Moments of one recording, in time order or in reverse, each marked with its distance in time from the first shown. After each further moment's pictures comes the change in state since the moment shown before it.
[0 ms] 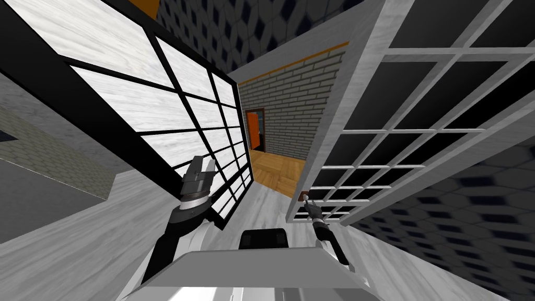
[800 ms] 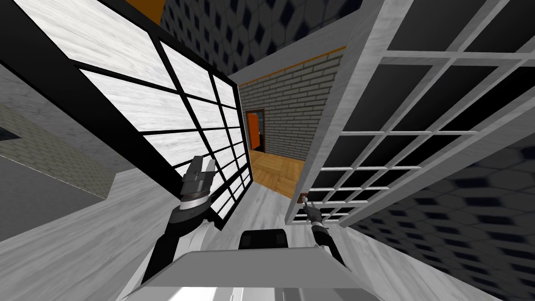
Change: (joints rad) arm 0.002 0.036 0.019 0.052 0.024 -0.082 0.005
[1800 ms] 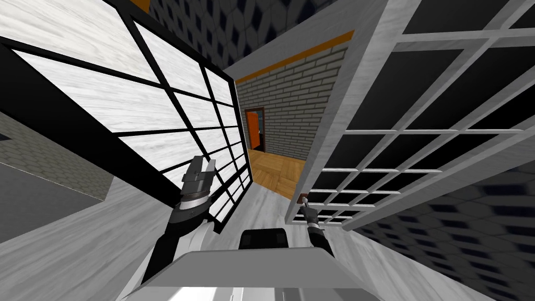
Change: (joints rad) arm -0.006 0.067 0.007 0.033 0.052 -0.105 0.069
